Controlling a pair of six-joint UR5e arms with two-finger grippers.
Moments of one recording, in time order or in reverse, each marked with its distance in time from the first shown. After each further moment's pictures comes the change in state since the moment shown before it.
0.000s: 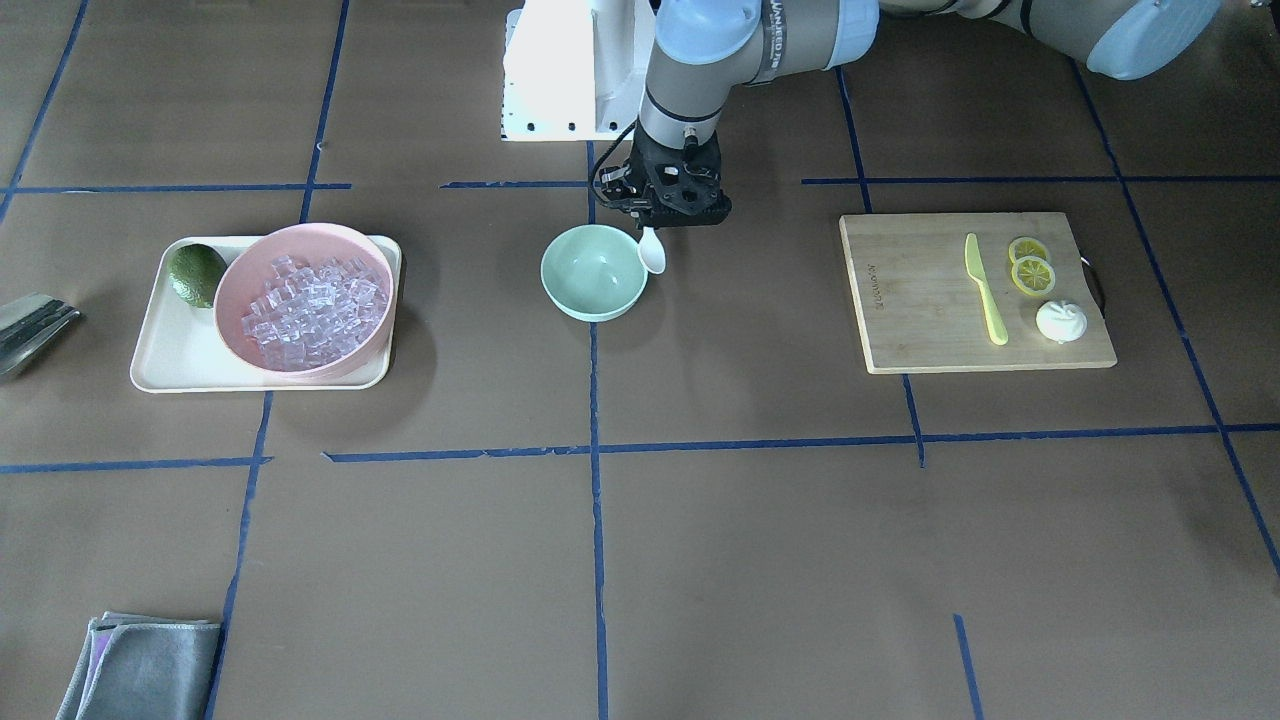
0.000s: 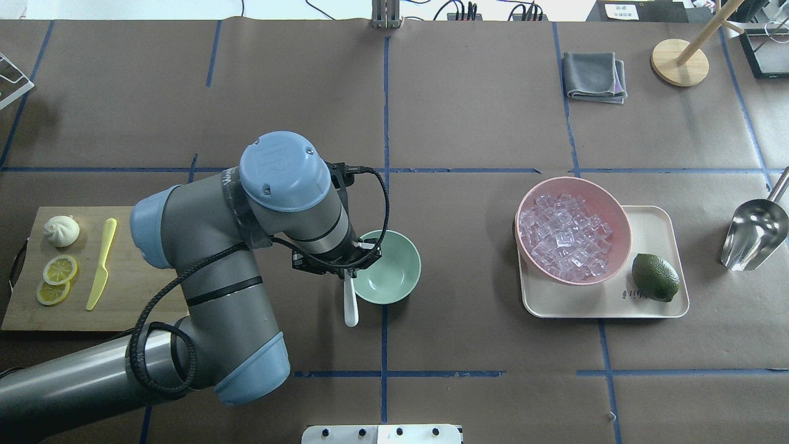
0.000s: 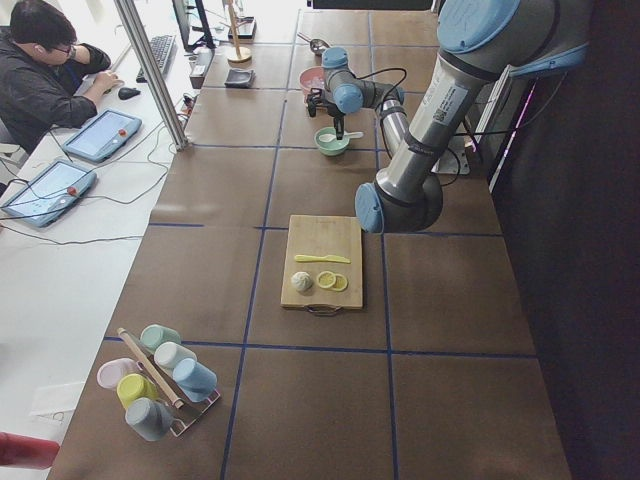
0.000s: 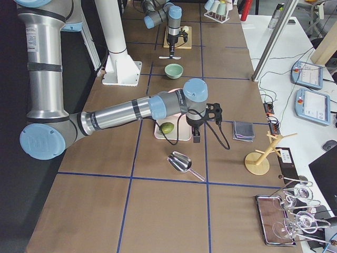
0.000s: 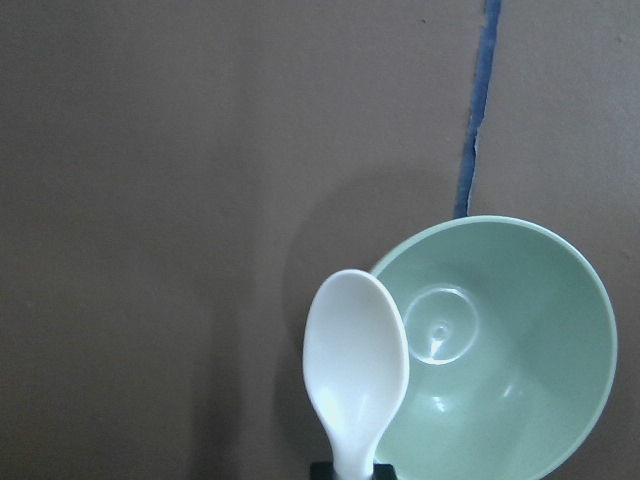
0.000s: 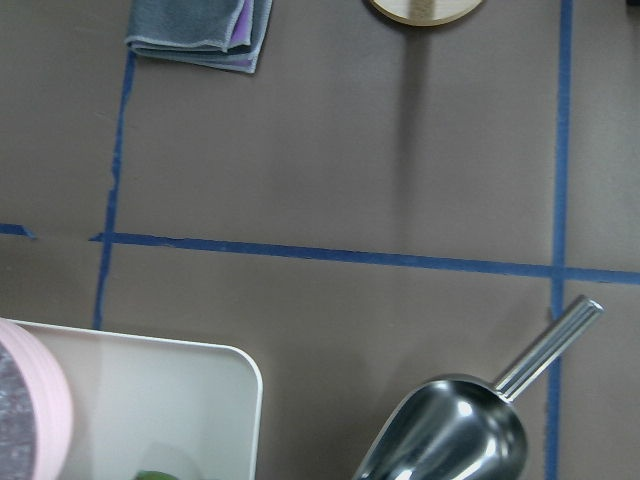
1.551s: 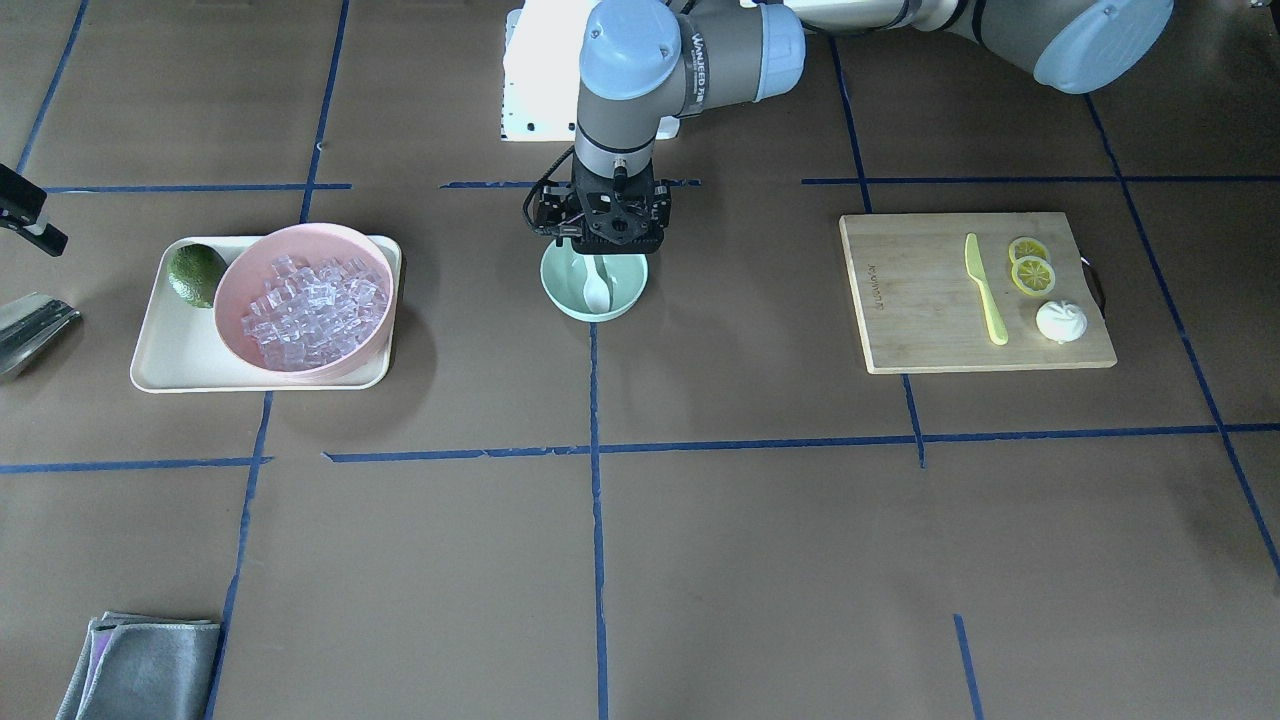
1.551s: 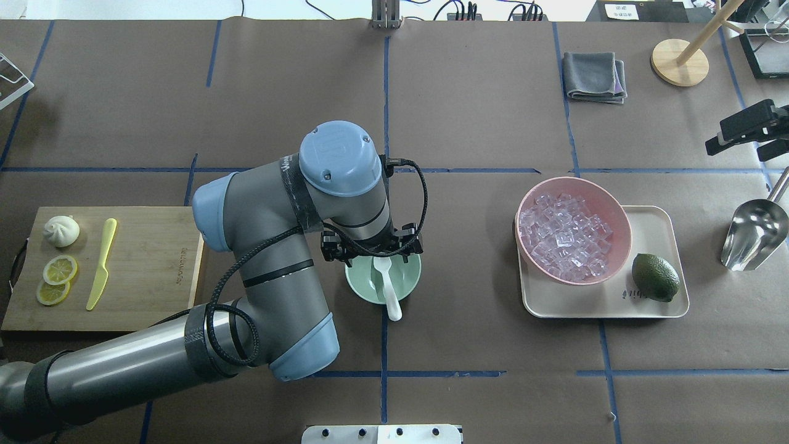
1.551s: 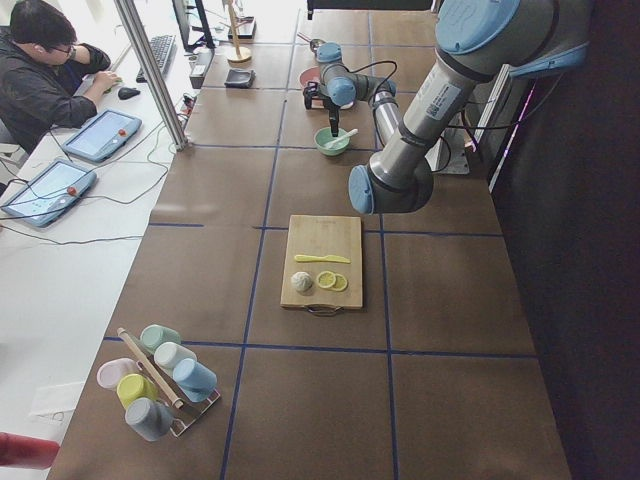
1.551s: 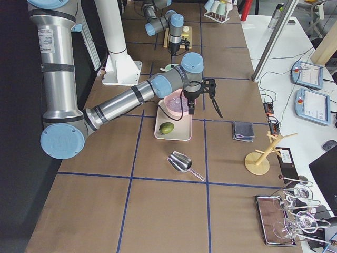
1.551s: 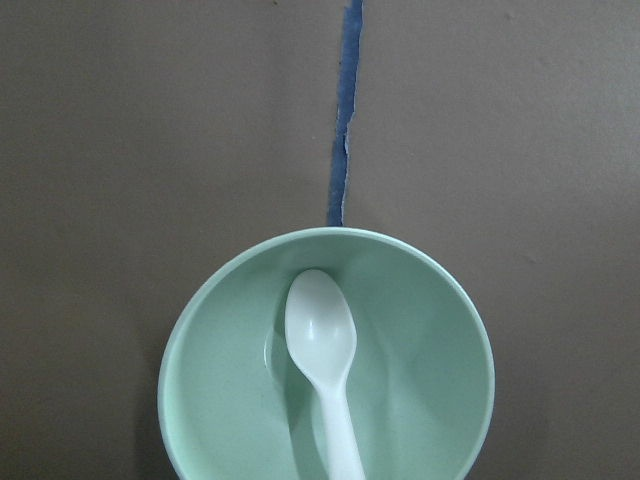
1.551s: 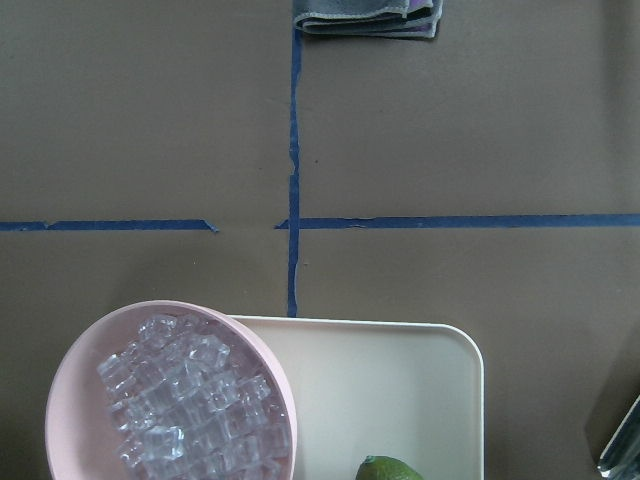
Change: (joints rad) left arm -0.019 -0.102 0.133 -0.010 -0.012 0.079; right arm -0.196 0.071 0.125 0.001 -0.004 0.339
